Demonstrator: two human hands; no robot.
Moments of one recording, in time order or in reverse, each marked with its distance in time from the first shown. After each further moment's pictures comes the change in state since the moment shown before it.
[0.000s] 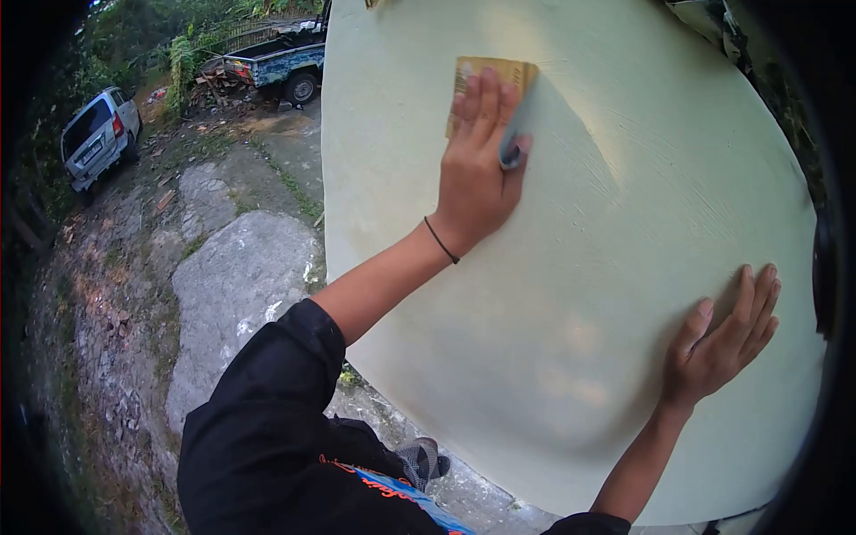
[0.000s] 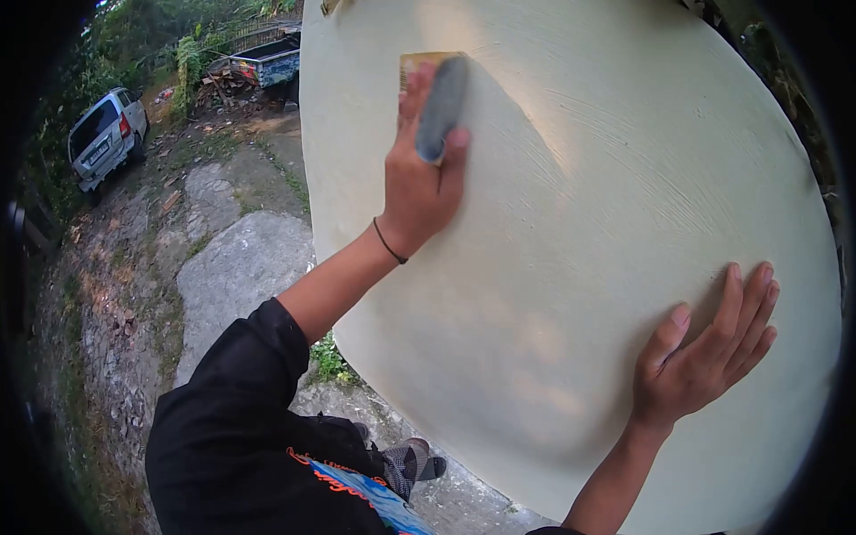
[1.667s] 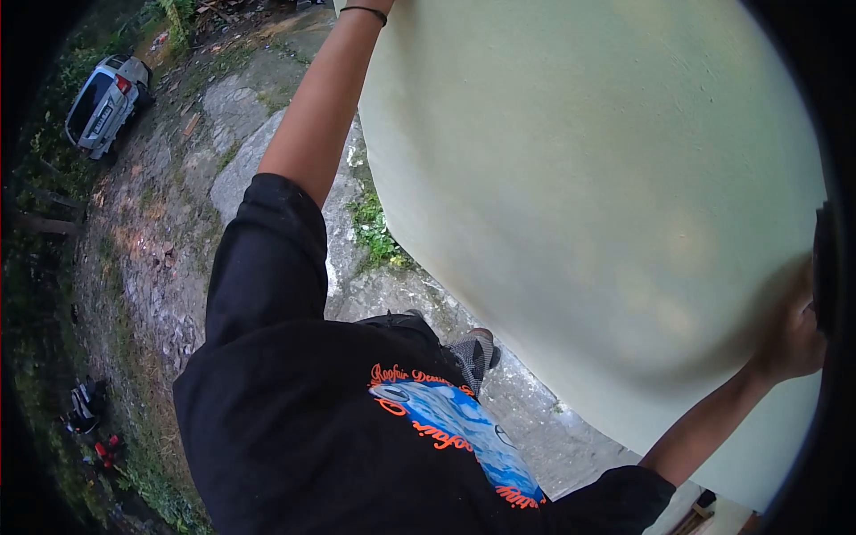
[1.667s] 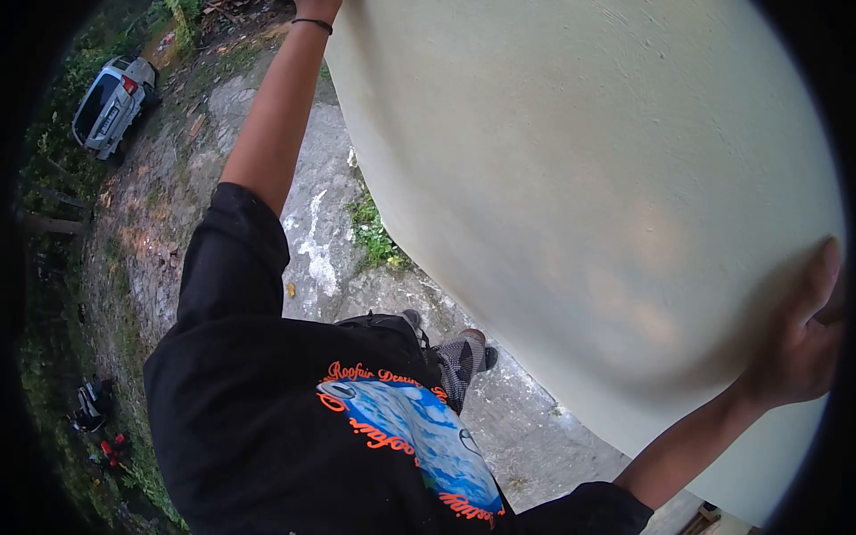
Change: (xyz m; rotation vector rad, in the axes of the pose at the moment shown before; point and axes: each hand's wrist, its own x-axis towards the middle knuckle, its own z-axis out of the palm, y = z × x) left_hand 0.009 -0.170 -0.040 0.148 -0.101 -0.387; right_hand -0.001 0.027 0.017 0.197 0.082 -0.108
